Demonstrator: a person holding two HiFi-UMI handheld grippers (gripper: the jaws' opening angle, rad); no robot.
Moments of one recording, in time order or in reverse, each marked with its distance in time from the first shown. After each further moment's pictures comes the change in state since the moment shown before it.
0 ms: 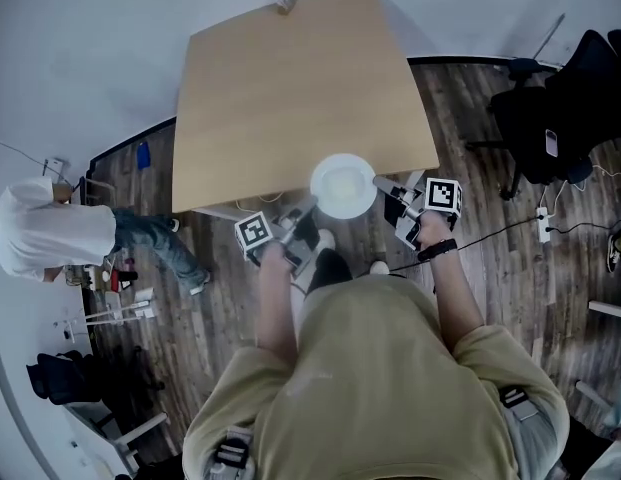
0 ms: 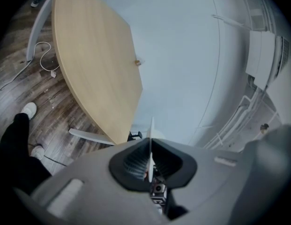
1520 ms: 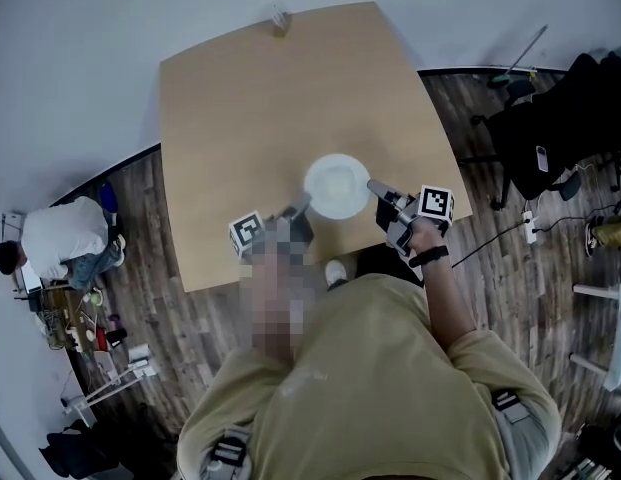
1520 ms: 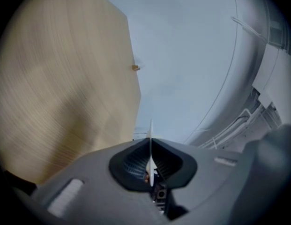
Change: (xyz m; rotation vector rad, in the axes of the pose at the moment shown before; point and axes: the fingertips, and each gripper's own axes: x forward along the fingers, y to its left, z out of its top) left arm 0.069 0.032 0.280 -0.008 0.119 -0.050; right arm 0.229 -0.029 0.111 -0.023 -0.180 -0.137
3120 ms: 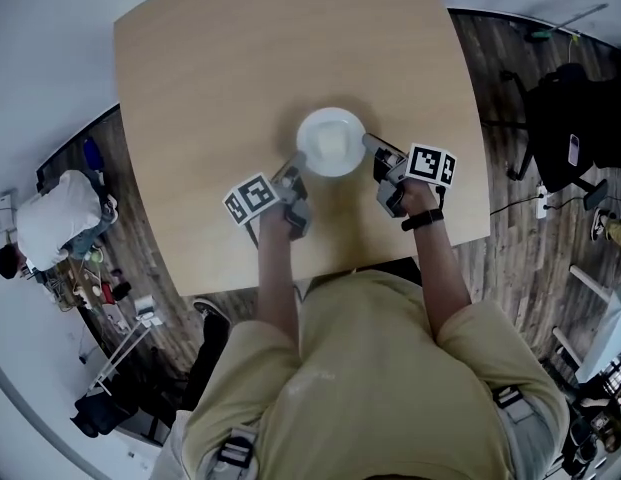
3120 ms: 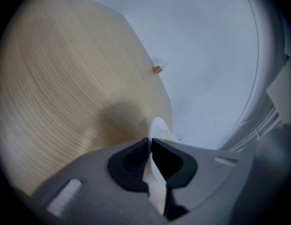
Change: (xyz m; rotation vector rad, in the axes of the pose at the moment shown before) left arm 0.127 0.133 0.147 0.141 -0.034 0.400; right arm 0.155 -0.143 0.122 0.002 0.099 -0.258
